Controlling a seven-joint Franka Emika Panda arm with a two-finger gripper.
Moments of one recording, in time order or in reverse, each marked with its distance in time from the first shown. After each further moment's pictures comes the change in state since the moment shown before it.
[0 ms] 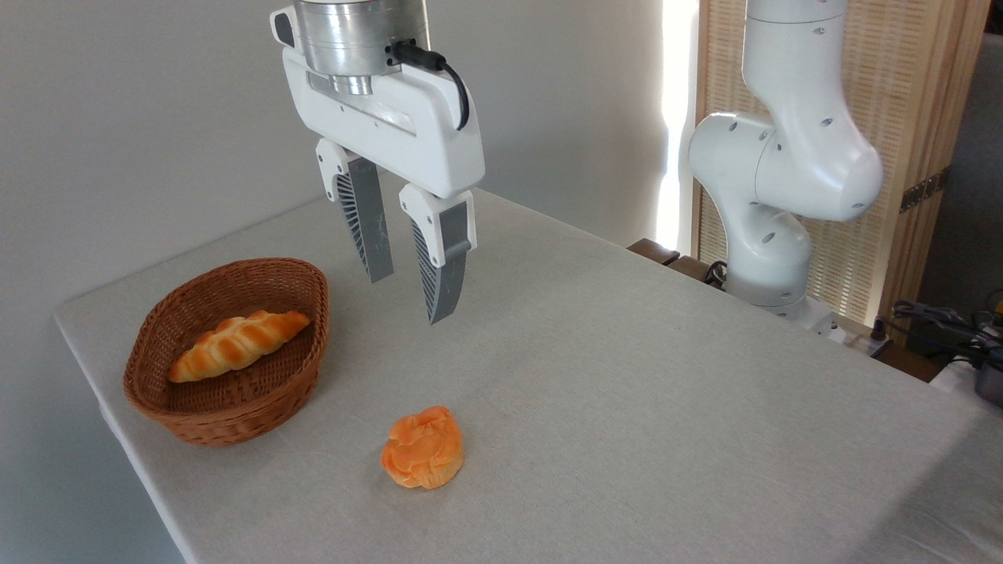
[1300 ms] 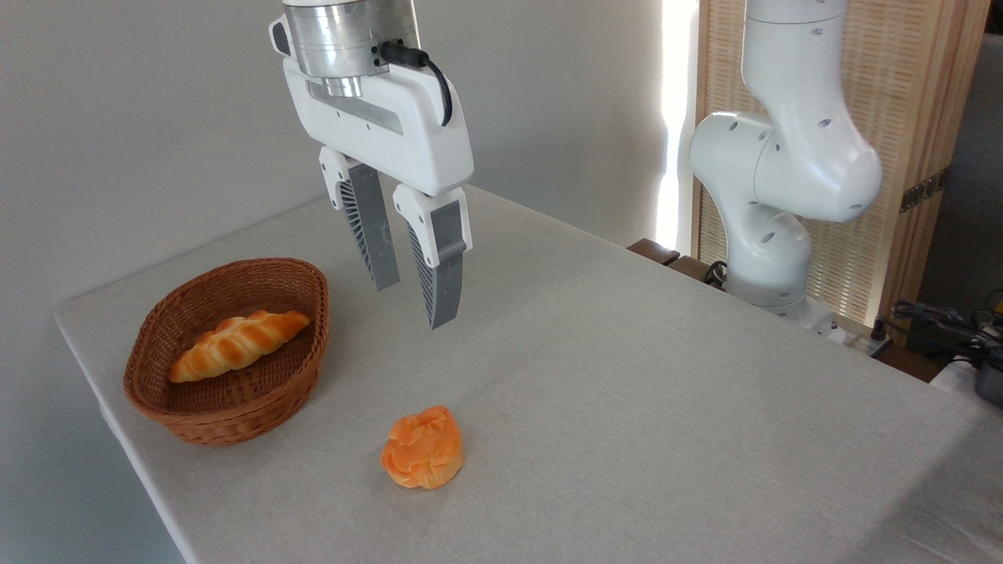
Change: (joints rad) arm -0.024 0.007 -0.008 0.000 0.074 0.000 0.014
